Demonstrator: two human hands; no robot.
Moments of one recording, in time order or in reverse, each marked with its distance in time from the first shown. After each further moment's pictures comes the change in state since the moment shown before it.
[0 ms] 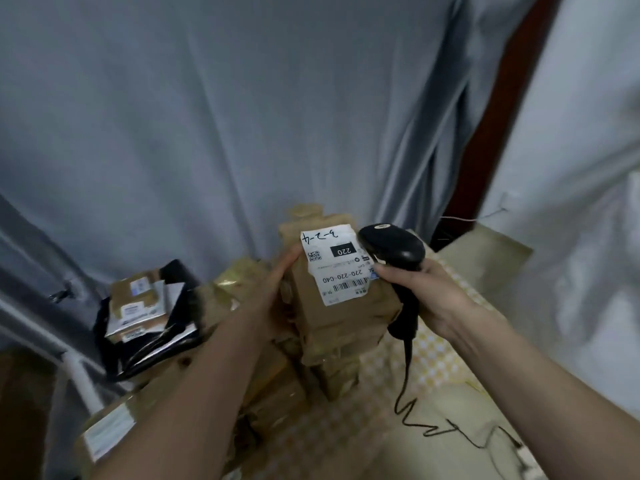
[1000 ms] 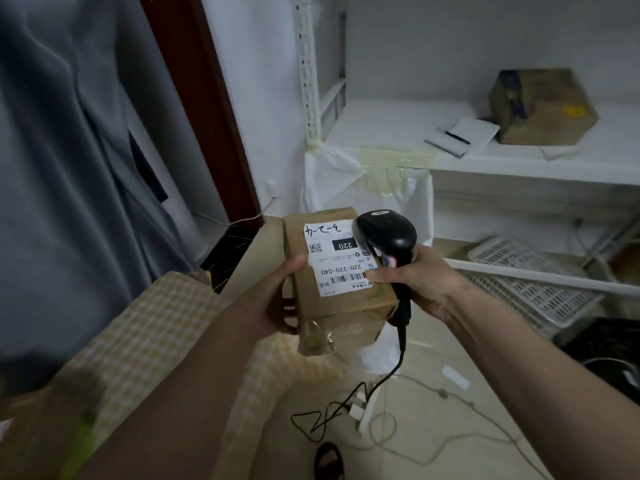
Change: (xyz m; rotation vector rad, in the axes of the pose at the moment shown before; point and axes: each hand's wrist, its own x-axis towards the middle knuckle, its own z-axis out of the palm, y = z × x) left_hand 0.120 -0.114 0.545 0.528 -0.660 -0.239; right_hand -0.102 -0.105 -0.504 0.033 0.634 -0.102
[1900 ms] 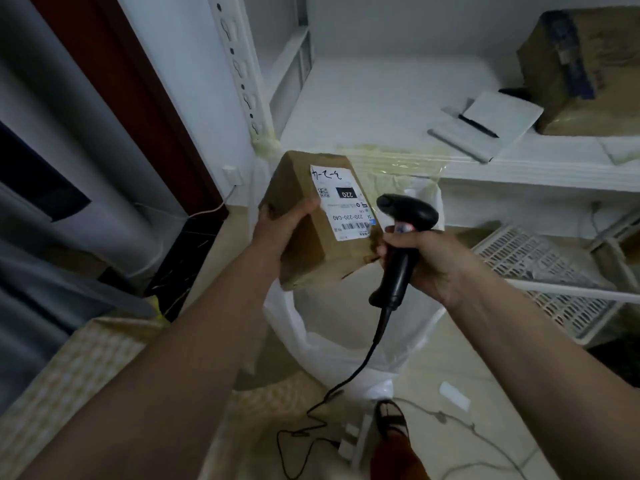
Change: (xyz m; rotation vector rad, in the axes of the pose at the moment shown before) left_hand 0.333 0.193 0.034 0.035 0.215 0.254; right_hand 0.291 -0.052 -0.091 0.432 0.167 0.259
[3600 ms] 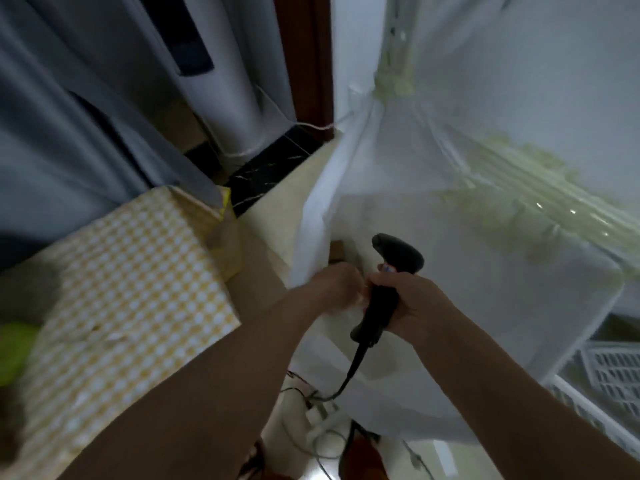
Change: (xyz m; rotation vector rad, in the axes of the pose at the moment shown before) left_hand 0.093 -0.122 0.011 0.966 -0.074 -0.294; right_hand 0.167 0.057 0.037 -0.407 -0.042 0.581
